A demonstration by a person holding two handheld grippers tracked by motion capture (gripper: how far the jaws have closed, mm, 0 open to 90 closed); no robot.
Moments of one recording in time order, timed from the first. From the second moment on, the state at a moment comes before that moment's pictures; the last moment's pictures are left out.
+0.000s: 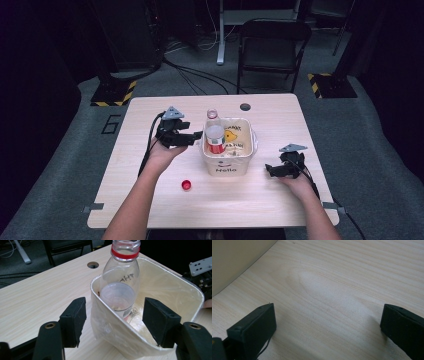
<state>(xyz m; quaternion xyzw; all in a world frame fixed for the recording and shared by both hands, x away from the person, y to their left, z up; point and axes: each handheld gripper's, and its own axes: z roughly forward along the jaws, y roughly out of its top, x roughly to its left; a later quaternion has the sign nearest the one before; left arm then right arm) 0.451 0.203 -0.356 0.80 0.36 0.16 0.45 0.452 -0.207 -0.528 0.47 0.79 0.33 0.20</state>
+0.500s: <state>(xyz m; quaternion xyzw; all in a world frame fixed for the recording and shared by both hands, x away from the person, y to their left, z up) 0.424 0.235 -0.374 0.79 0.38 0.16 0.46 0.453 -0.207 -0.528 0.47 0.79 0.33 0.20</state>
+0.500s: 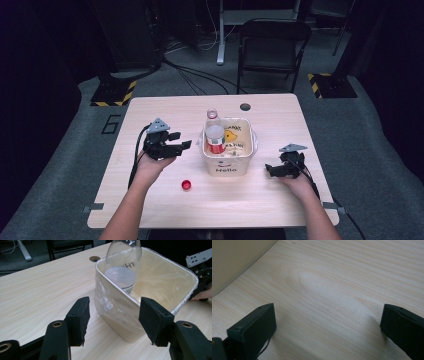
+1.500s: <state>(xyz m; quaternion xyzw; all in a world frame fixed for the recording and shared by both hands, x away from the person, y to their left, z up) 0.391 0.255 -0.427 0.80 0.38 0.14 0.44 0.453 -0.207 -0.528 0.47 0.79 0.33 0.20</state>
